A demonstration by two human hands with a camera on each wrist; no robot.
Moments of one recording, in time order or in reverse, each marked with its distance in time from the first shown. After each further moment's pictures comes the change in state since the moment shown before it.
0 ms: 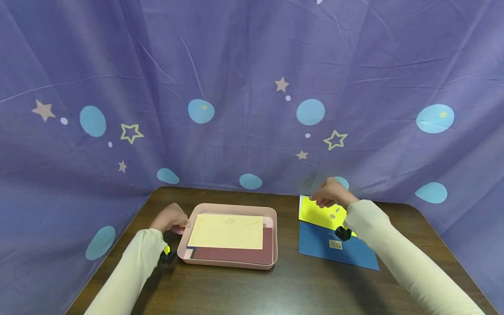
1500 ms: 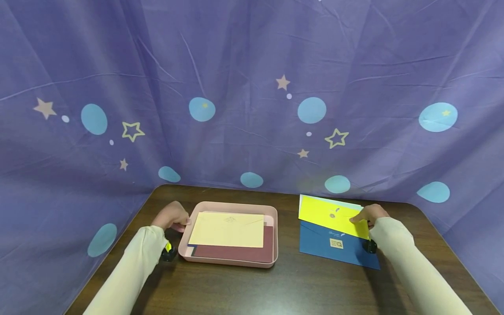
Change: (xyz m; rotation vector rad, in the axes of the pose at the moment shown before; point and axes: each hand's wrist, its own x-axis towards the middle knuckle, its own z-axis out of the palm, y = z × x) left_hand -0.005 0.002 0.002 -0.009 0.010 -0.014; right_hand 0.013 0.137 -0.030 0.024 0.203 0.527
